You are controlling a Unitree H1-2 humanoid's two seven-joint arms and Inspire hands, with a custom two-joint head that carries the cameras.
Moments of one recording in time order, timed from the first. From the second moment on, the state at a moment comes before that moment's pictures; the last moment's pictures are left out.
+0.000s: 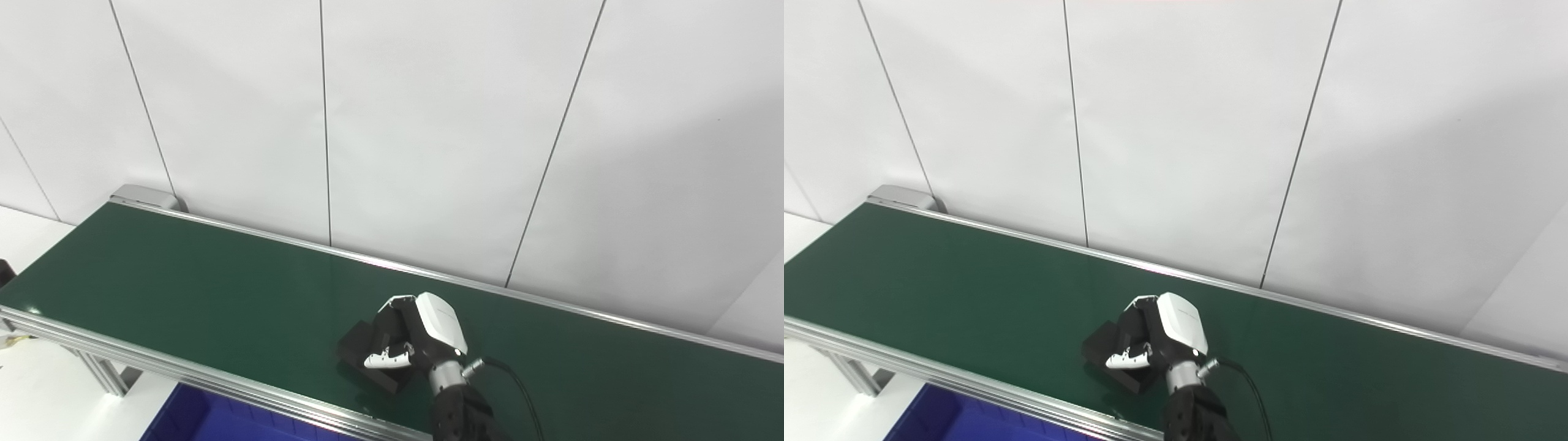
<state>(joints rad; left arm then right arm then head) 0.13 0.11 -0.44 0.27 0.23 -0.43 -0.13 -0.42 0.09 0.48 0.38 -0.67 0.19 -0.17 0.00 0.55</state>
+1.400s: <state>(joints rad) 0.22 0.18 -0.30 0.00 0.07 -0.32 -0.26 0.29 -0.03 0.22 -0.51 -0.63 0.30 0.01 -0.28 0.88</state>
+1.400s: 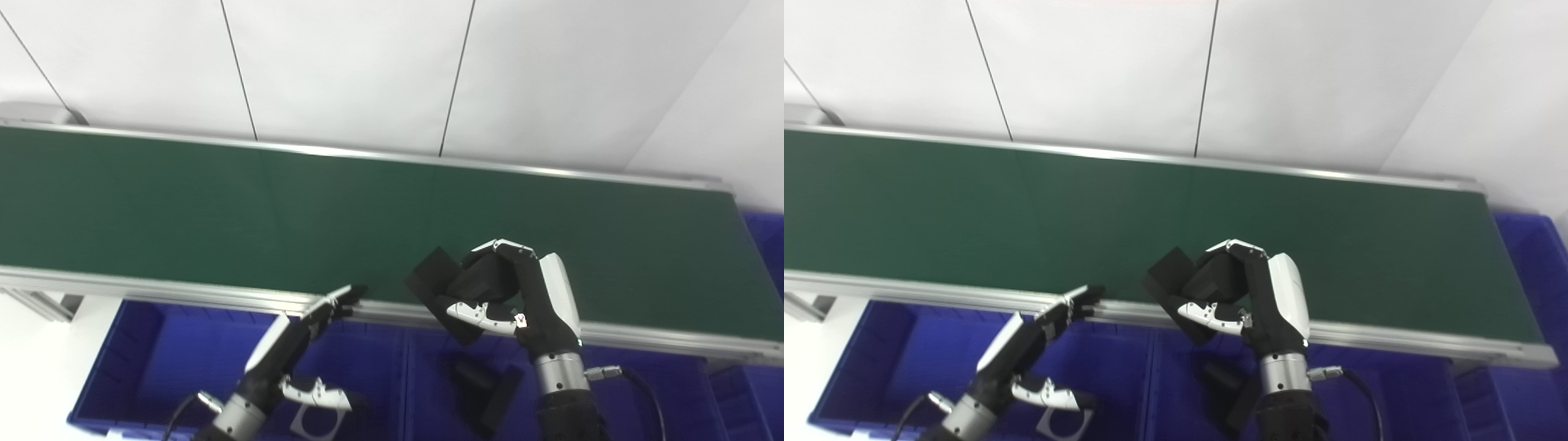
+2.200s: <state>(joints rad) 0.23 0.22 -0.26 -0.02 0.03 -0.30 -0.31 0.38 -0.12 0.28 -0.34 -0.82 0.30 0.02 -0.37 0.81</state>
